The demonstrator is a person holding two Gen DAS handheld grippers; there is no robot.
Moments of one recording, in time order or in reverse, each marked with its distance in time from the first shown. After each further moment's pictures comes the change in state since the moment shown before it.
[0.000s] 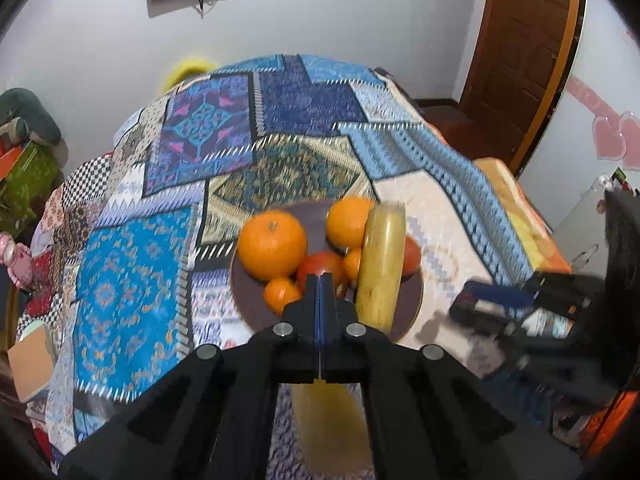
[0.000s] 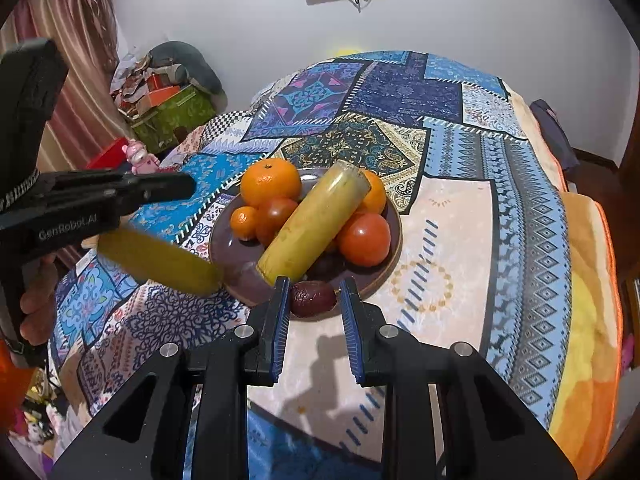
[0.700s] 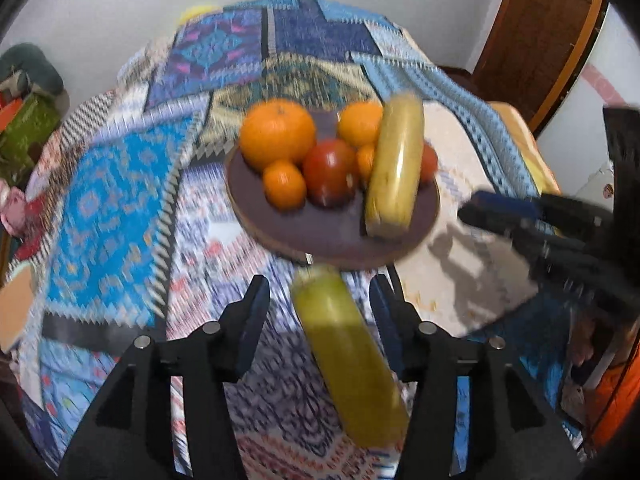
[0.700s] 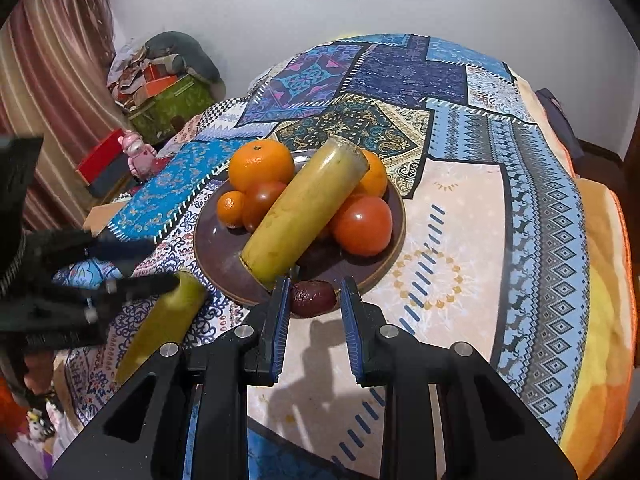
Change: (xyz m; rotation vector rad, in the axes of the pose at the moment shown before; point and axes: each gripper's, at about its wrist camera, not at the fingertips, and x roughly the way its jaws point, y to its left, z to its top) left arm 0.021 0.007 -0.078 -0.082 0.183 -0.009; right arm 0.014 -0.008 -0.006 0.006 0.042 0.008
